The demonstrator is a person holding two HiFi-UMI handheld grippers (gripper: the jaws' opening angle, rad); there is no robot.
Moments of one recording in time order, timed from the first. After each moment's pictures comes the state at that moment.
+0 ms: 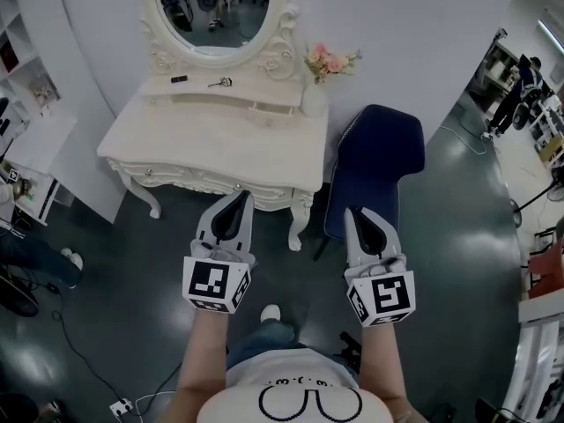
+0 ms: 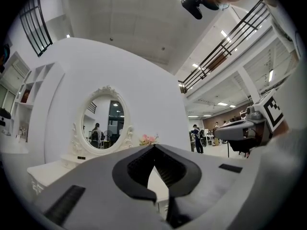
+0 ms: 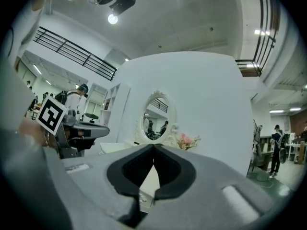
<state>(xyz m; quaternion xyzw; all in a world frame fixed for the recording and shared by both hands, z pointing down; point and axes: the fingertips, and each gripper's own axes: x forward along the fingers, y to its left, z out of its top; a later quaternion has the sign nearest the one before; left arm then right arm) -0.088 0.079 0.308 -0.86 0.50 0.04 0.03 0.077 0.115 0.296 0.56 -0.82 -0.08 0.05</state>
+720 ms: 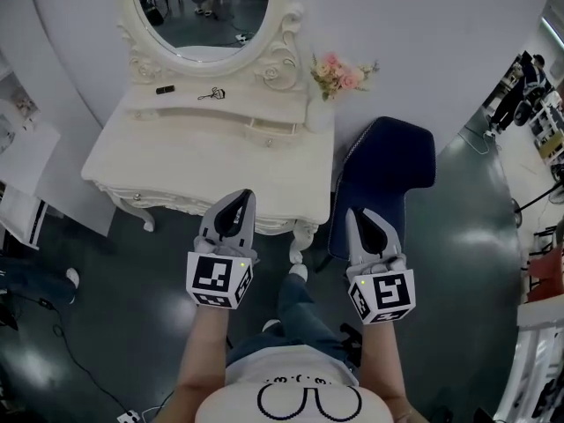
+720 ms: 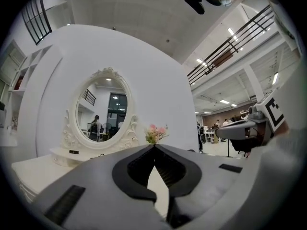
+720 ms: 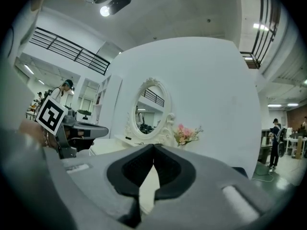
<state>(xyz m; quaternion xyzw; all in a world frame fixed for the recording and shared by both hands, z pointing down) -0.092 -0.077 0.346 -0.87 0.49 0.02 -0.01 0.080 -0.034 0.334 0.58 -0.81 -0.04 0.07</state>
